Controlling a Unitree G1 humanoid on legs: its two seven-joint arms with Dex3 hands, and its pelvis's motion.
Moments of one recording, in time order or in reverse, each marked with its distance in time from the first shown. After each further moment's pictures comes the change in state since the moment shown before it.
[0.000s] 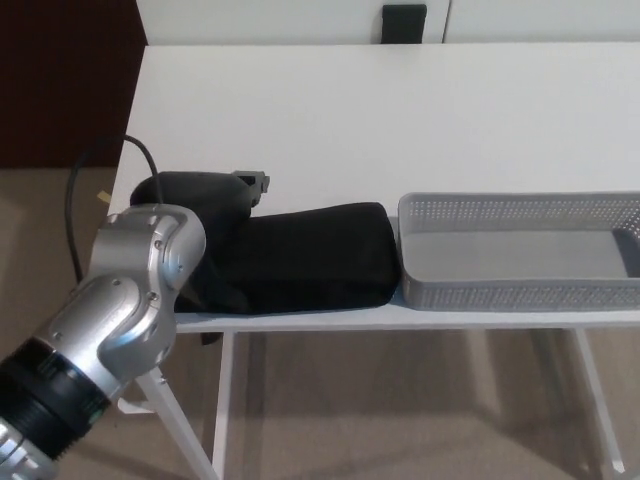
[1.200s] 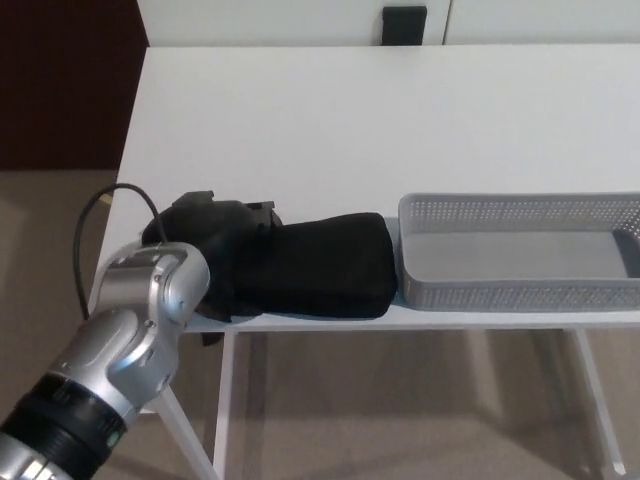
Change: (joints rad) left_arm 0.107 -0.100 0.132 0.154 -0.049 -0.208 0.208; right_arm -0.013 -0.004 0.002 -0.030 0.000 0.045 0.019
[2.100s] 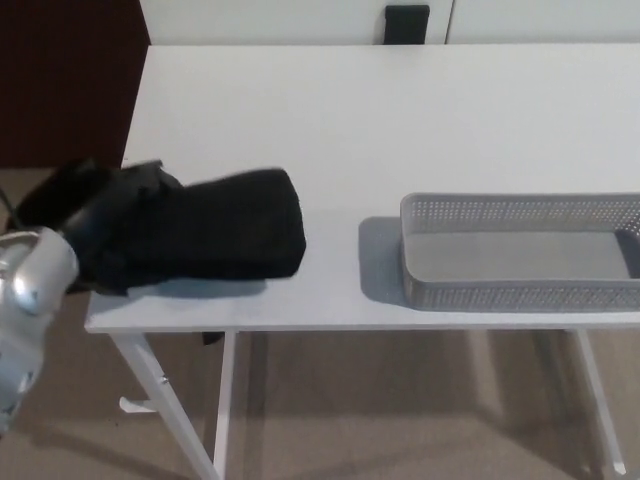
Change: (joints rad) left_arm 0.118 0.198 0.303 -0.174 -0.154 -0.099 -0.044; right_arm 0.013 -0.029 0.011 -0.022 -0.013 0.023 0.003
